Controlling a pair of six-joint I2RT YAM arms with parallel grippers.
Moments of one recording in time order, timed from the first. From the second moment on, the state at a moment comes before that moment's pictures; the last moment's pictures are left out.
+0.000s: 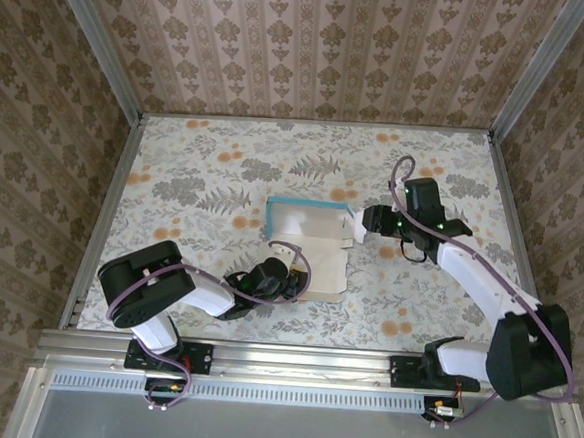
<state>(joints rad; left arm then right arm) -1.08 1.63 0.39 0.65 -0.16 -0.60 0.25 1.29 0.86 -0.38 -0.24 0.34</state>
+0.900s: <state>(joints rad) -1.10 1.63 0.38 0.66 -0.19 -0.59 0.26 1.23 0.70 -0.27 -0.29 0.46</state>
